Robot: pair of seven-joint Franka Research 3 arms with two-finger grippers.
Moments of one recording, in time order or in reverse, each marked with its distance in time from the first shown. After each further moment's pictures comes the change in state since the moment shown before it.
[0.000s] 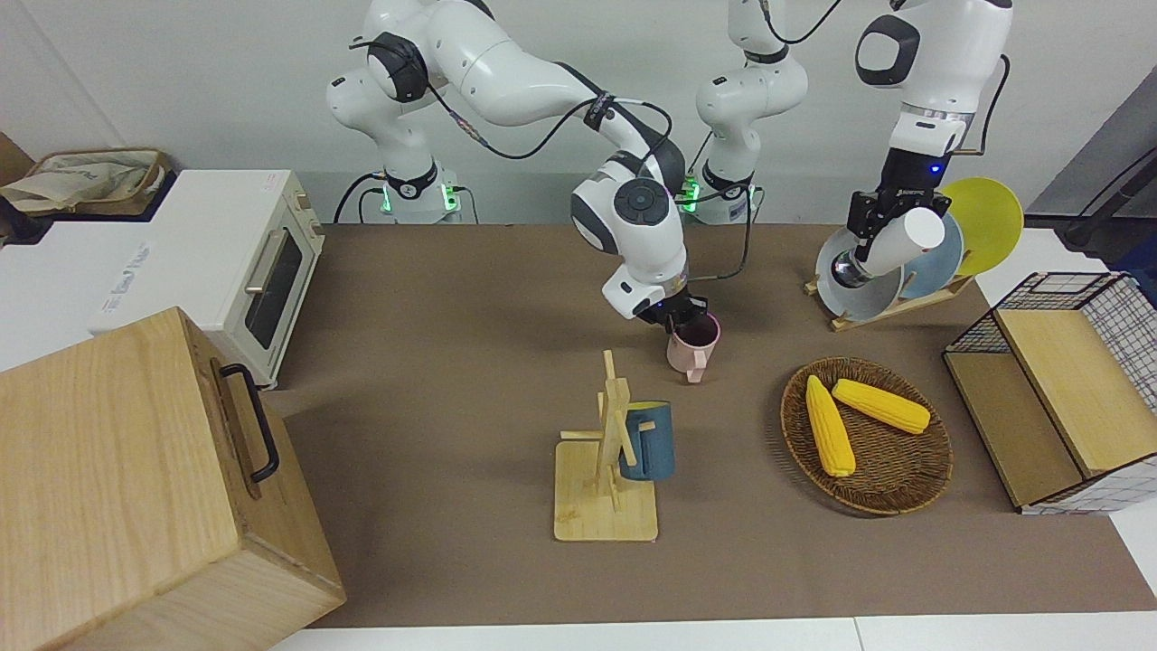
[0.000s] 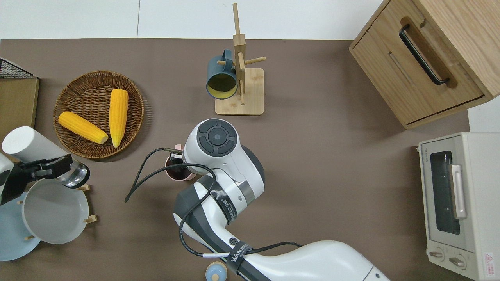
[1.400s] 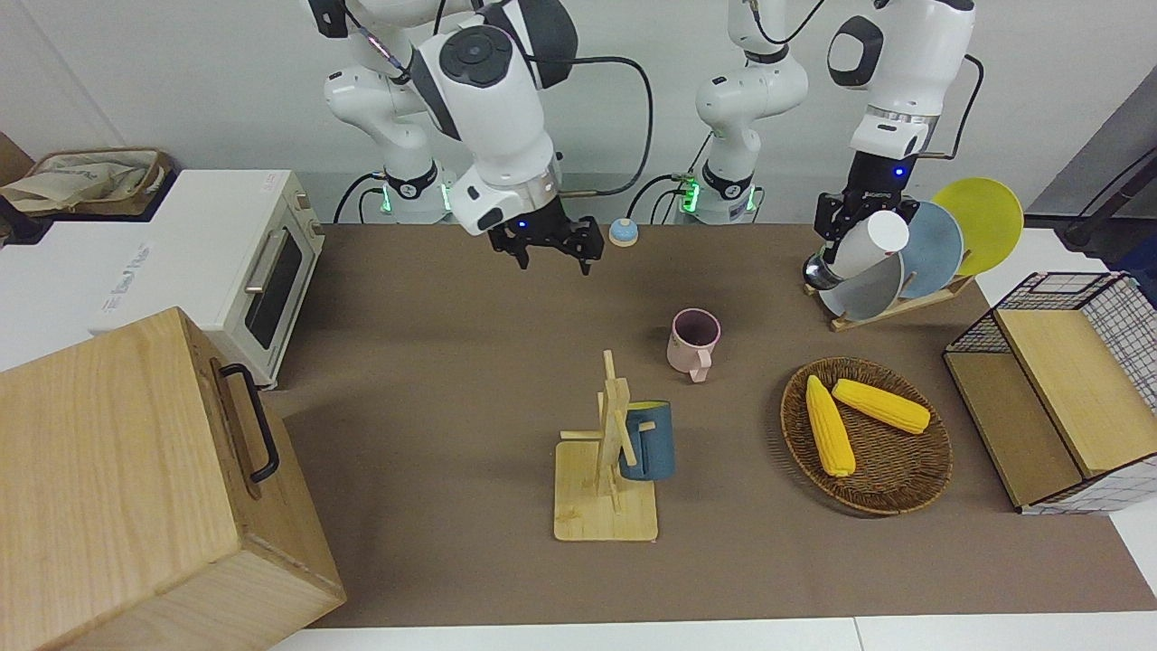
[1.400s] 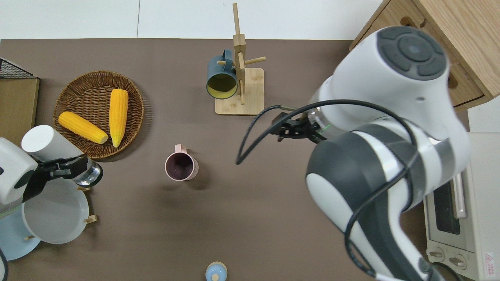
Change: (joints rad) left arm -0.029 -0.007 -0.063 0.000 0.000 0.002 -0.016; right arm -0.451 -0.432 -0.027 -0.043 -0.183 -0.603 -0.444
